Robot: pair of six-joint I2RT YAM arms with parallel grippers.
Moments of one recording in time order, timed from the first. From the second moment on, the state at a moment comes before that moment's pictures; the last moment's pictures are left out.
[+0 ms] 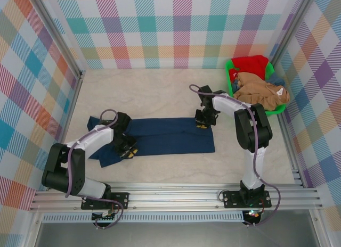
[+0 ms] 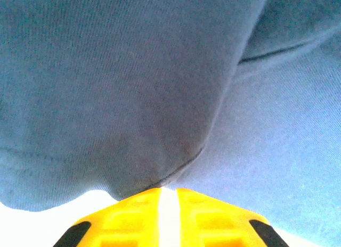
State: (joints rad) left arm -0.28 1.43 0.79 -0.83 0.24 -1.01; right arm 0.39 2.03 1.44 -0.86 -0.17 0.54
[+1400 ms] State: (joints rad) left arm 0.17 1.19 0.65 -0.84 -0.07 -1.12; right arm 0.39 1.90 1.32 -0.81 -0.23 0.54
